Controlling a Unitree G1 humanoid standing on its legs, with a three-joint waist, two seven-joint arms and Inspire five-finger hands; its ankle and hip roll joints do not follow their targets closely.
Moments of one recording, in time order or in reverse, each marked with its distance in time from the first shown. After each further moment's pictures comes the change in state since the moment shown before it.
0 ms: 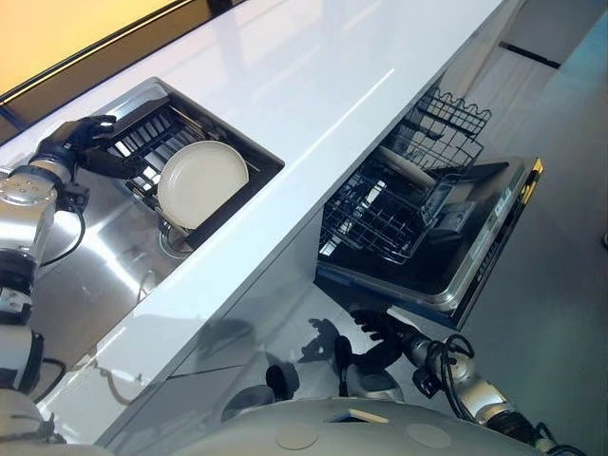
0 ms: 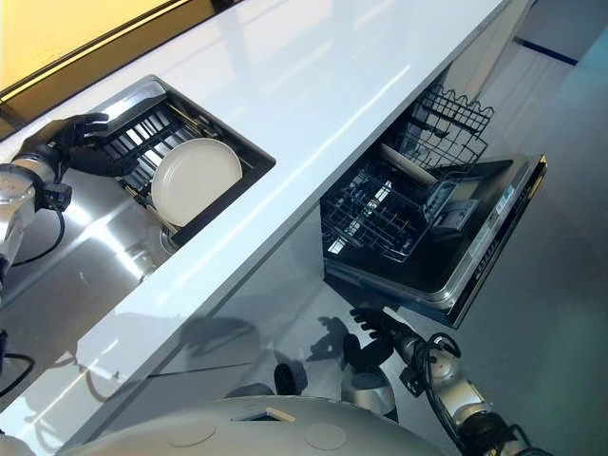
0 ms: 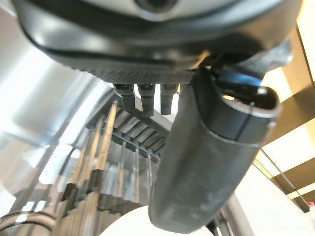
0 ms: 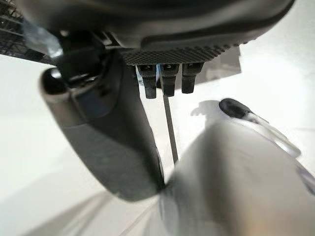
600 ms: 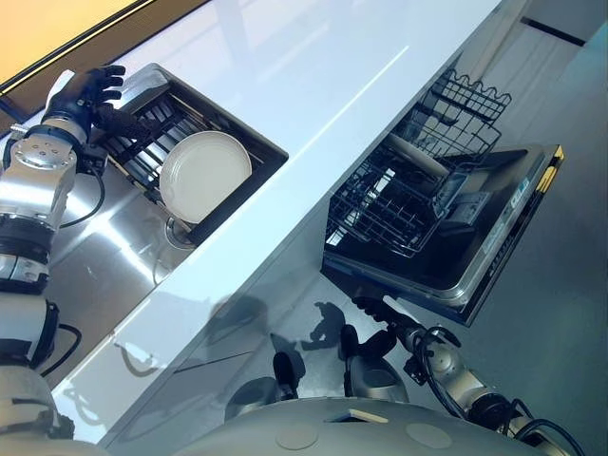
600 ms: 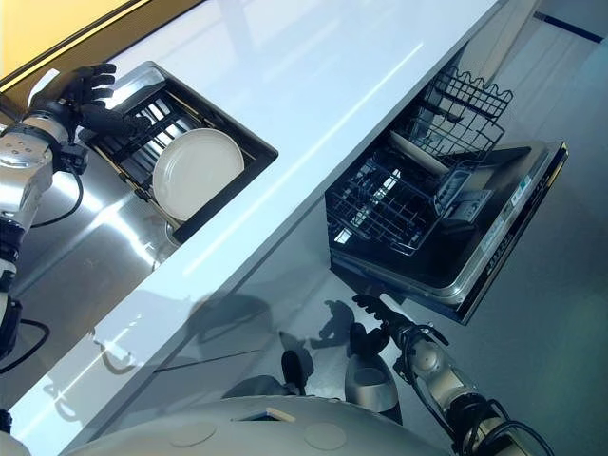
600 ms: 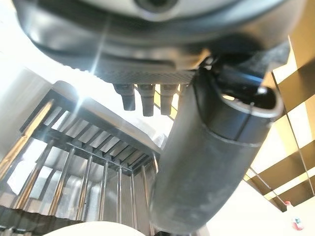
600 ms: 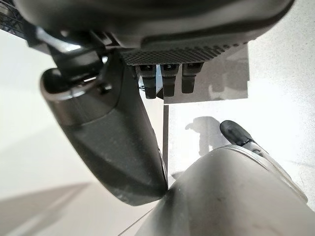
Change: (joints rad) left arm -0.129 -0.046 -0.066 -0.024 0.000 -0.009 0.097; right arm -0.055 0.022 0.029 0.125 -0.065 -0.085 -0.126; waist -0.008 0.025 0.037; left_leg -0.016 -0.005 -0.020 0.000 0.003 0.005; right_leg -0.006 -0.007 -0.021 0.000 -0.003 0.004
